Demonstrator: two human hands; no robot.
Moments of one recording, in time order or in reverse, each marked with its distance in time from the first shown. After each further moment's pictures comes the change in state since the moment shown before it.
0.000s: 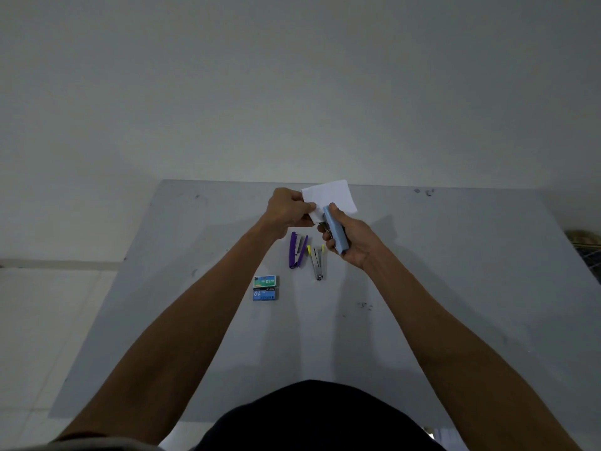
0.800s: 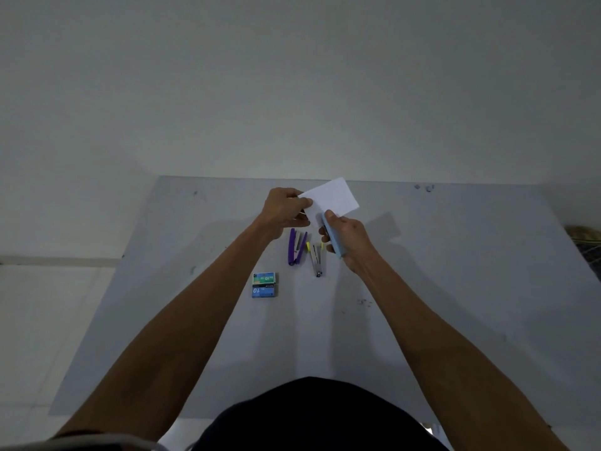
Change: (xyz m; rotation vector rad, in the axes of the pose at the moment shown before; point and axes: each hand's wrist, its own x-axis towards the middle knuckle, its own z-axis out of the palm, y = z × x) left_hand 0.006 -0.011 -0.004 -0.021 -0.013 0.000; right_hand 0.003 0.018 0.000 -0.296 0.199 -0.182
